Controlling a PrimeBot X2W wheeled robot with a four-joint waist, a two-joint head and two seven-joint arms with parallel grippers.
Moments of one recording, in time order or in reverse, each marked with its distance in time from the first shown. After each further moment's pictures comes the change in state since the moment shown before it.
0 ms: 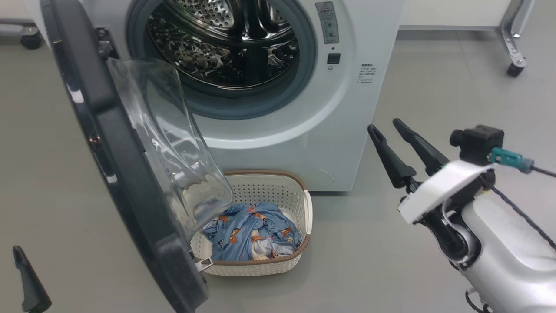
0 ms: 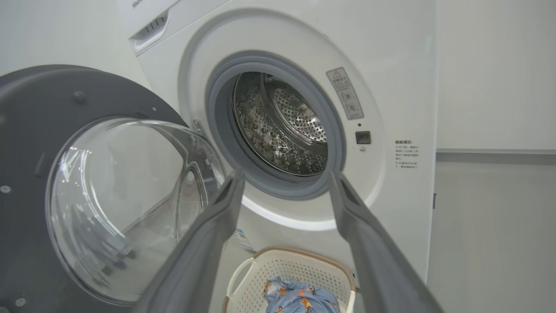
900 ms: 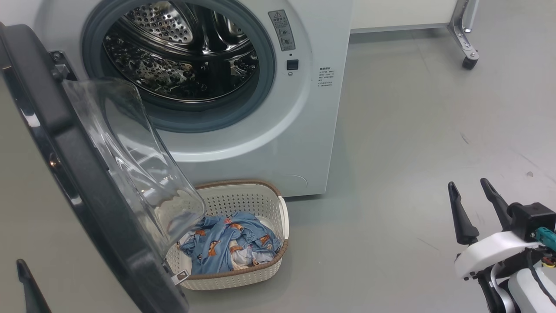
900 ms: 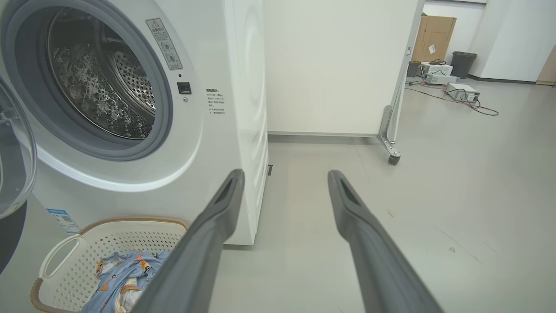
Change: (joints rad) left arm 0.056 0.000 0.003 -0.010 0.000 0.000 0.000; right arm 0.364 -0.027 -0.316 0.035 -0.419 -0.222 -0.128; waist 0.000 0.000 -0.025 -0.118
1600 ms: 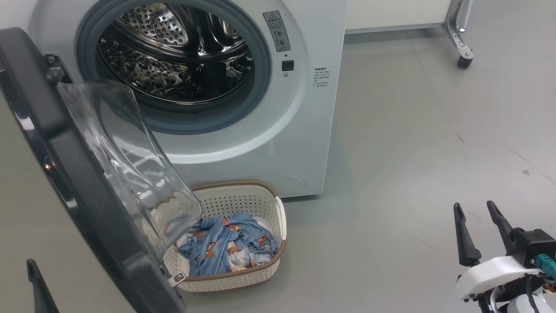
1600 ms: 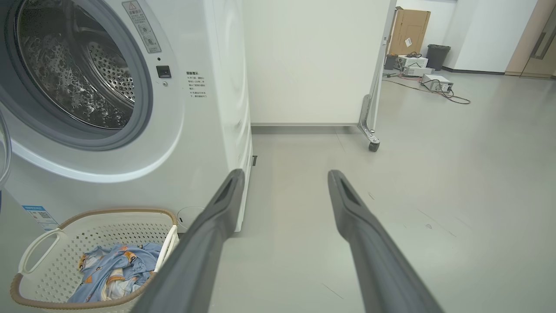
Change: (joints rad) left arm 0.006 0.000 -0.021 0.000 0.000 0.000 0.000; right arm 0.136 0.102 -0.146 -0.042 -0.140 0.007 0.000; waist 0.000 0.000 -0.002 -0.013
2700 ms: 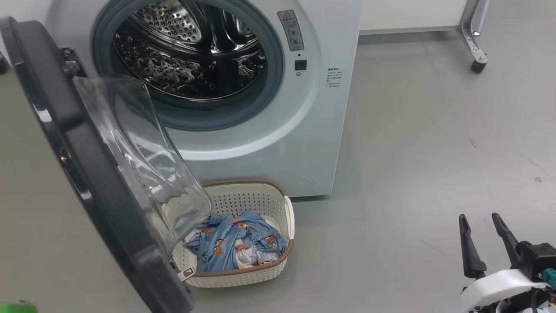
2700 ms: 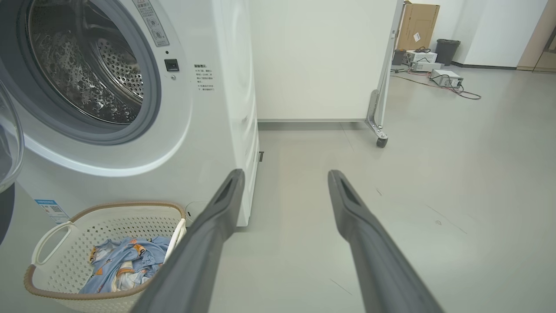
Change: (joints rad) left arm -0.050 -0.001 0.079 -0.052 -0.019 0.083 0.000; right arm 0.057 0.087 -0.140 -0.005 -0.103 0.103 0.000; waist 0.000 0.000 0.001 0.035
